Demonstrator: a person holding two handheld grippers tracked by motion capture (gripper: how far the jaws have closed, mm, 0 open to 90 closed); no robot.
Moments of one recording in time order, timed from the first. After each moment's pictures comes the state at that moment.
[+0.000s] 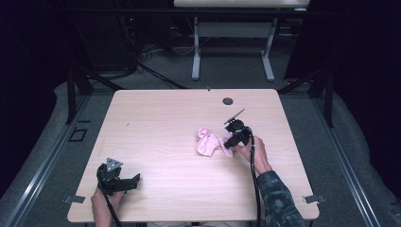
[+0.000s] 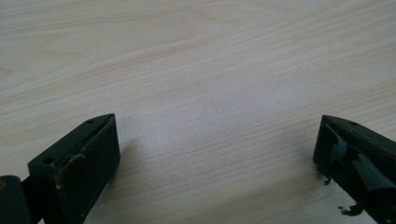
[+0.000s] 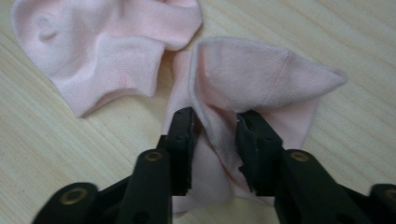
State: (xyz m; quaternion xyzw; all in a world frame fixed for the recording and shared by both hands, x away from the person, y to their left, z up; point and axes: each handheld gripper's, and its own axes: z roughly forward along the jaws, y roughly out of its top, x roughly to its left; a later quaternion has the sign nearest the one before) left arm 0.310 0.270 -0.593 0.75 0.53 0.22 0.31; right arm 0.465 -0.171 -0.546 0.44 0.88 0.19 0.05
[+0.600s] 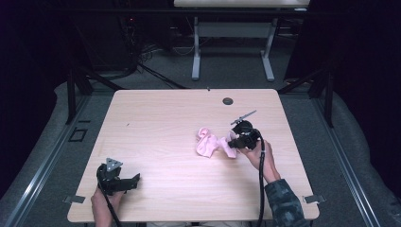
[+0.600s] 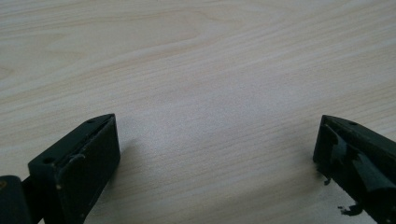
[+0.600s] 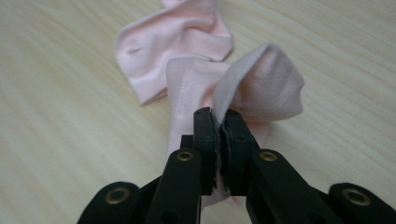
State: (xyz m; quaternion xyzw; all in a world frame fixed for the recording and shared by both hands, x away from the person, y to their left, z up) left arm 0.310 0.271 -0.593 0.75 0.54 0.23 0.31; right arm 0.416 -0.182 -0.501 0.43 0.86 0.27 0.06
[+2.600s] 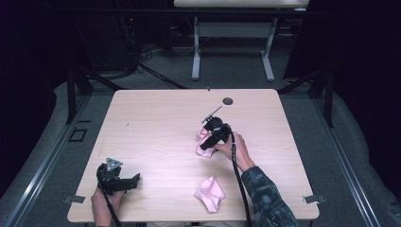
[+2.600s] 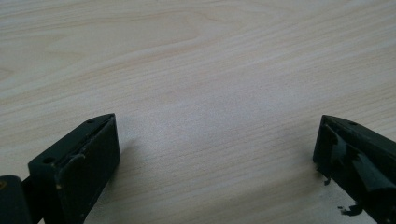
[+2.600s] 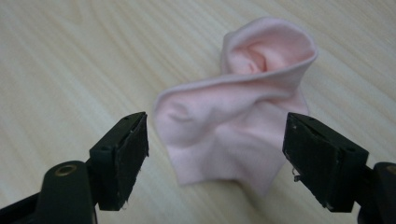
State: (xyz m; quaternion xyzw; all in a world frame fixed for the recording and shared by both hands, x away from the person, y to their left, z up) left arm 0.311 0.271 -0.593 0.75 0.54 0.22 0.31; right arm 0.462 -0.096 -0.523 0.38 0.89 0.24 0.04
